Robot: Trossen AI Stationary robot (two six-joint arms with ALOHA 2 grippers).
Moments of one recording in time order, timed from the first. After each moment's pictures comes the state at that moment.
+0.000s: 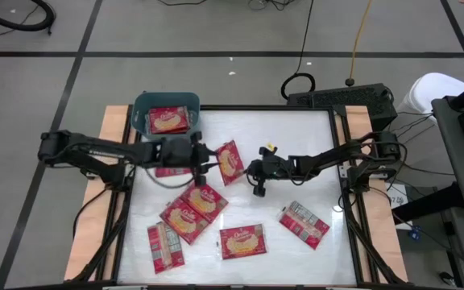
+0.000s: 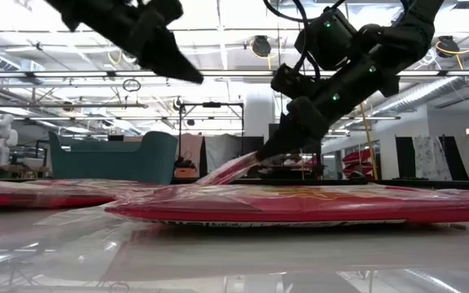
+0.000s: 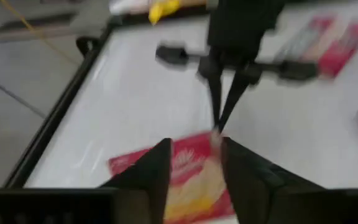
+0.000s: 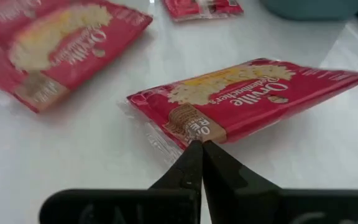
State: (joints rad) left arm 0.05 1.28 0.79 -0.02 -0.15 0.16; right arm -0.02 1.66 0.66 0.39 0.17 0.00
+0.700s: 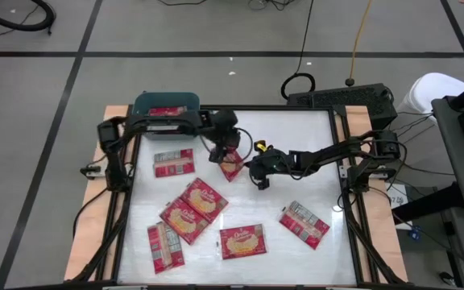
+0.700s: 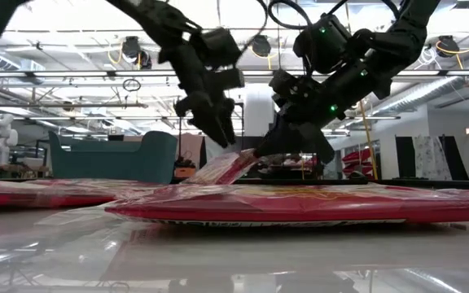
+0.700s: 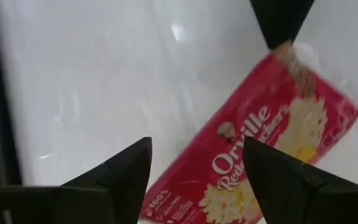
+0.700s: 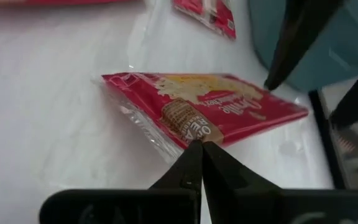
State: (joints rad) left arm 0.36 1.88 1.41 -0.57 0.14 0.70; right arm -0.08 1.66 0.66 0.42 0.18 -0.58
